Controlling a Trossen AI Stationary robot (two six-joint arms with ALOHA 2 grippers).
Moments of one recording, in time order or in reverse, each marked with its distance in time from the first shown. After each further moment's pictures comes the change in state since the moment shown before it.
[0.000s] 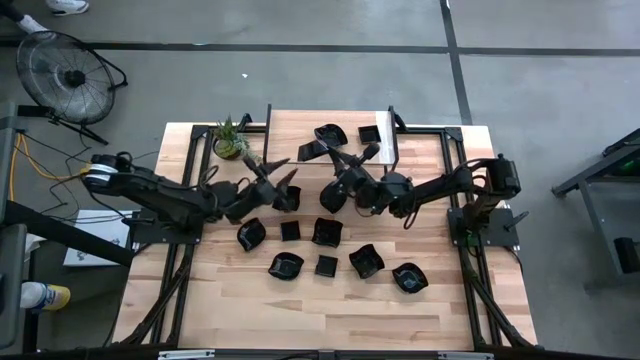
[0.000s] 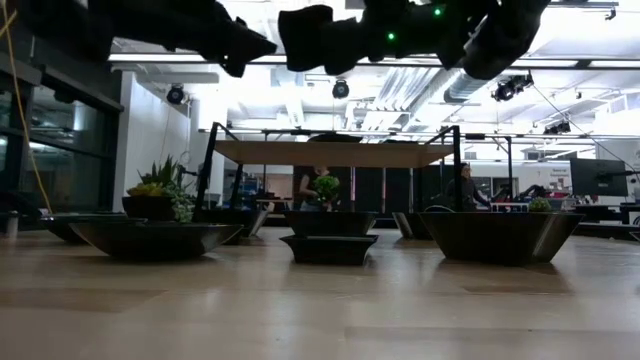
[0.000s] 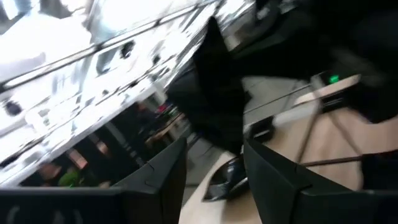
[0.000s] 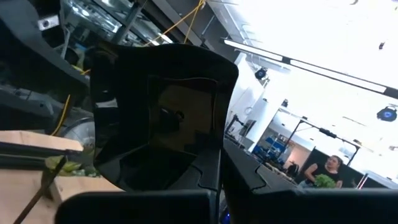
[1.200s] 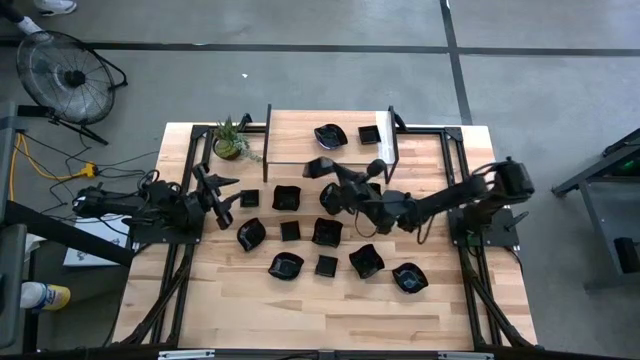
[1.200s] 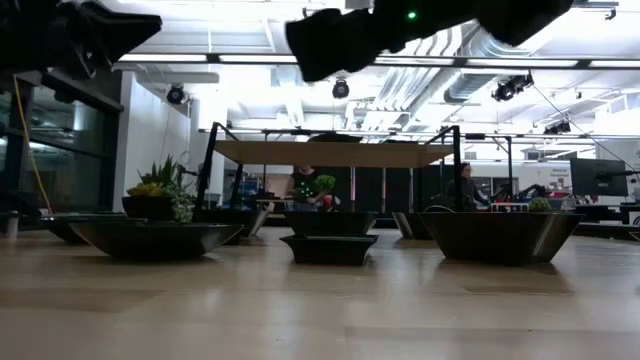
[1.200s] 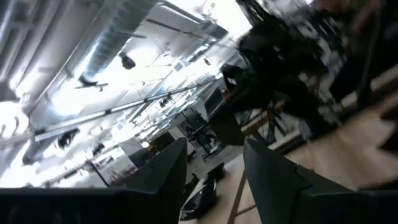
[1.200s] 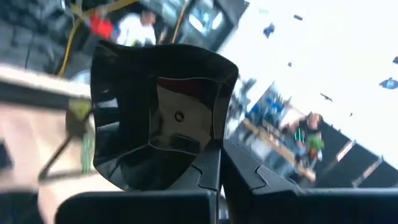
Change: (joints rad) left arm -0.001 -1.263 -0.490 -0.687 0.515 -0.053; right arm 0.159 -0.070 0.000 -0.244 0.276 0.033
